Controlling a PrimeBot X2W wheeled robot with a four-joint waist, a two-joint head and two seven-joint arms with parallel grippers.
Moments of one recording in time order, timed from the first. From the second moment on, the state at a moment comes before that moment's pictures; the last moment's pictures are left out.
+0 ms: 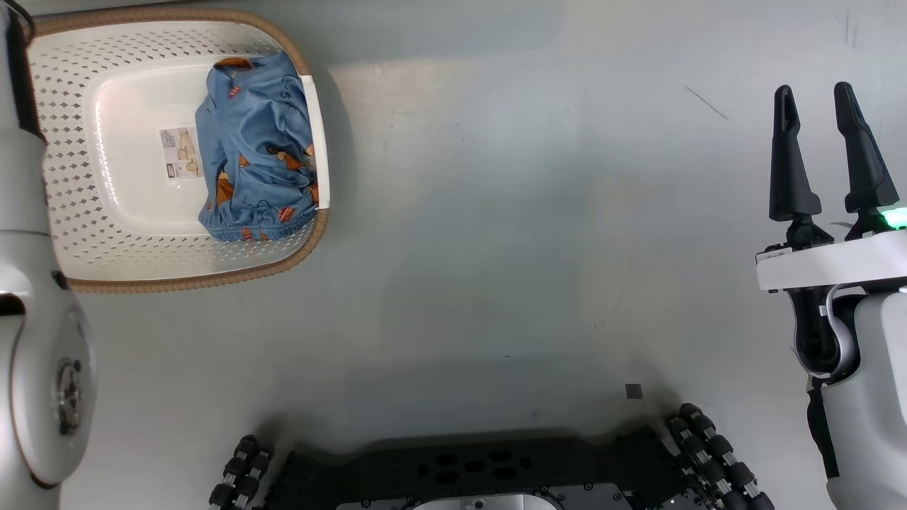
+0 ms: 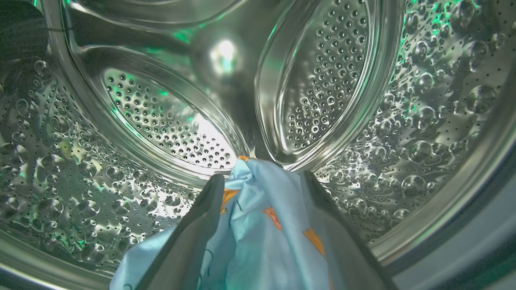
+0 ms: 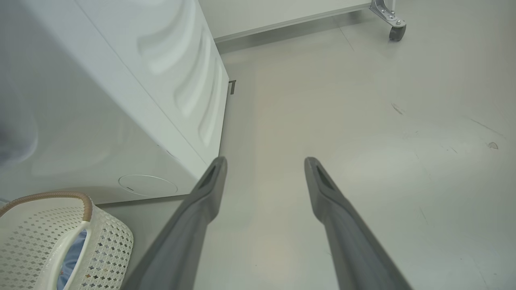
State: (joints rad) left arm -1.20 0.16 -0.01 0.71 -0.11 -0.03 -0.25; right arm -0.21 -0.16 0.09 0.06 0.41 0.12 -0.25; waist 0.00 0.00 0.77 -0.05
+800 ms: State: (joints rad) left arm -0.99 0.13 0.03 0.55 -0.13 -0.04 -0.26; right arm -0.21 -0.18 0.10 0.07 0.40 0.12 -0.25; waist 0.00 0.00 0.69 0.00
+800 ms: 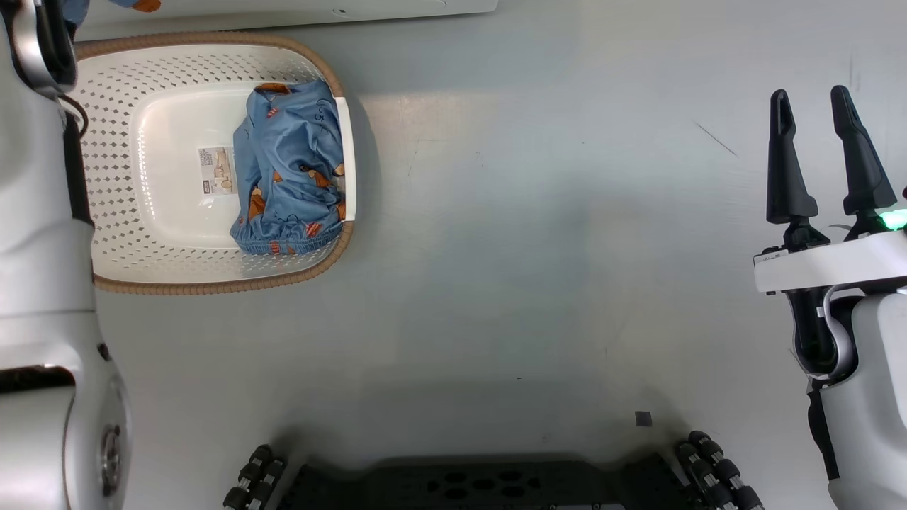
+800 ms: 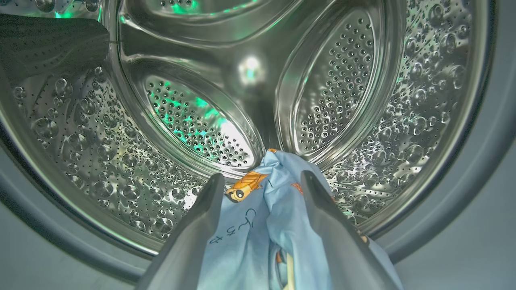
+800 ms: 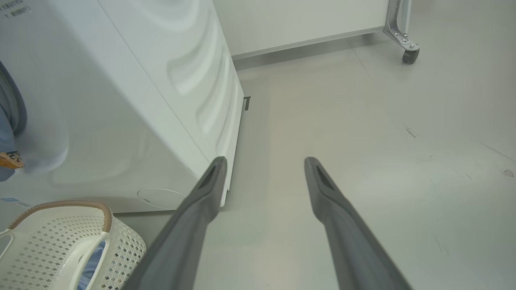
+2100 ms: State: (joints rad) left arm -0.40 0.04 0.09 0.24 -0.18 -0.02 -0.26; right arm -0.21 -0.19 0.08 0.06 0.38 0.12 -0.25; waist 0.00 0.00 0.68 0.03
